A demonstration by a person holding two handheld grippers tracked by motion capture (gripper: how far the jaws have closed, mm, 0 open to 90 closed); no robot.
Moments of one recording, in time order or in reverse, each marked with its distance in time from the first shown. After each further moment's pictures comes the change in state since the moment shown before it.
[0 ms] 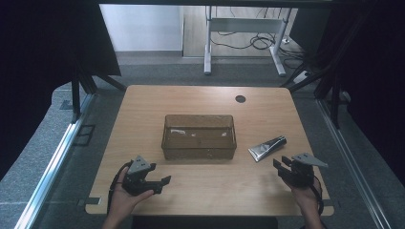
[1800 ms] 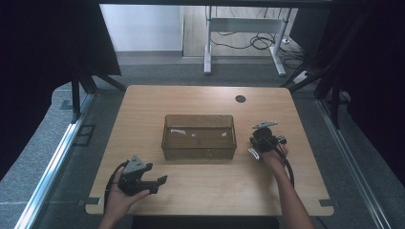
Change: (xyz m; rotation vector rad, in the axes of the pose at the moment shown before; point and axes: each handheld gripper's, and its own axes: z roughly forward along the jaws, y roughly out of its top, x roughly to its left) left arm 0.007 -0.003 -0.006 0.002 0.003 -0.006; right arm 0.025 0.064 0.140 0.273 0.017 -0.166
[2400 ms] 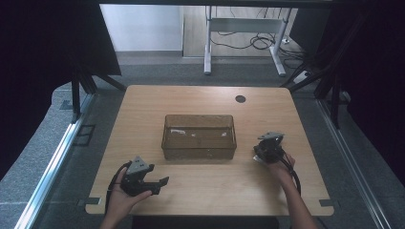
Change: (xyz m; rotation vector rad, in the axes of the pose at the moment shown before) left arm -0.003 -0.001 0.005 0.022 -0.001 0.008; right arm 0.001 -0.035 -0.023 -0.011 0.031 -0.046
